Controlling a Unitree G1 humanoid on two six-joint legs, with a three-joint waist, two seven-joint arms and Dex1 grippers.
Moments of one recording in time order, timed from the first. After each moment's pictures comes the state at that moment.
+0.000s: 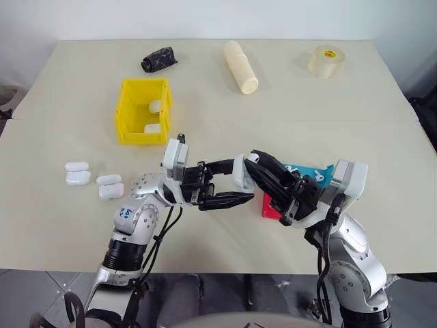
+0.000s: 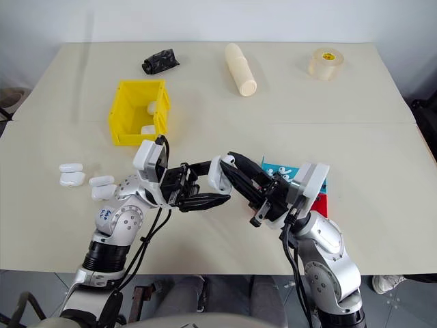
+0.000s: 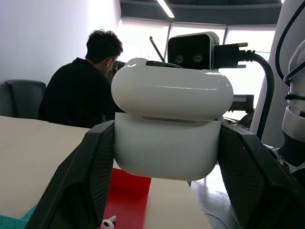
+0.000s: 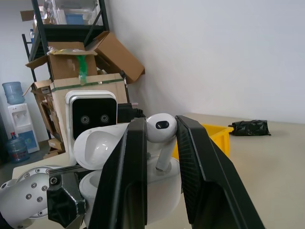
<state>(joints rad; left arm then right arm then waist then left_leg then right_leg) -0.42 0.24 -0.08 -0.11 -0.68 0.32 -1.17 -0.01 -0.27 0.08 -0.63 0.64 0.18 0.63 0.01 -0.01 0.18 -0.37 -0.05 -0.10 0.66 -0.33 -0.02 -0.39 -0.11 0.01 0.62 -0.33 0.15</state>
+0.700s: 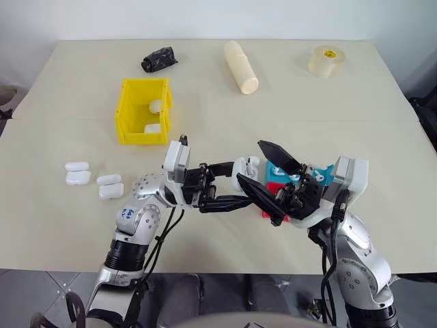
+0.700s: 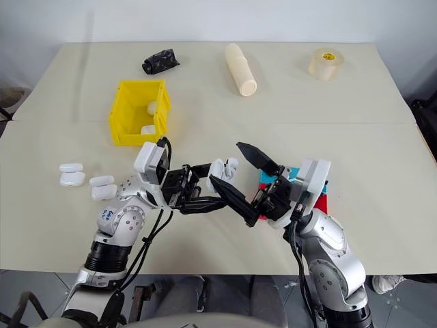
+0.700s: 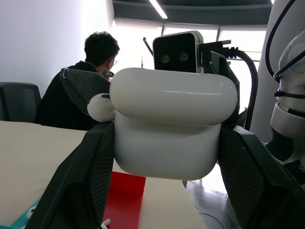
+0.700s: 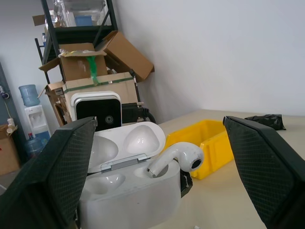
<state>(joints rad) -0.42 0.22 -0.09 -0.11 -0.67 0.31 -1.19 -0.03 -0.32 0.06 -0.63 0.73 0.22 0.63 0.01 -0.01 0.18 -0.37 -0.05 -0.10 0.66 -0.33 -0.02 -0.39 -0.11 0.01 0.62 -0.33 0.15</state>
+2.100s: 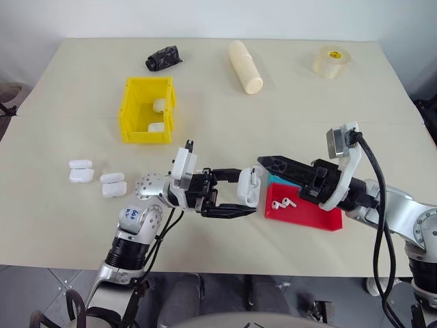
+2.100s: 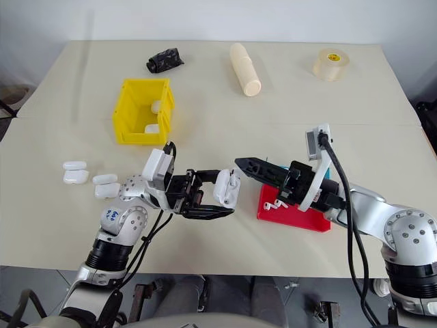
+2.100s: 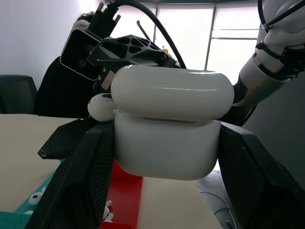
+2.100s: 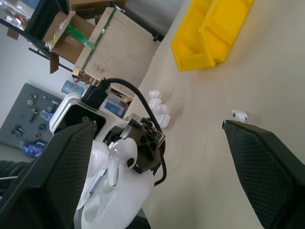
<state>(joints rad) -0.43 0.26 -0.14 -0.07 -0.60 0.23 -1.25 -0.27 -0.78 -0.11 -0.40 1.95 0.88 0.03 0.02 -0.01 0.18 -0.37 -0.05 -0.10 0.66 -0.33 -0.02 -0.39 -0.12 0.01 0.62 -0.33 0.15</state>
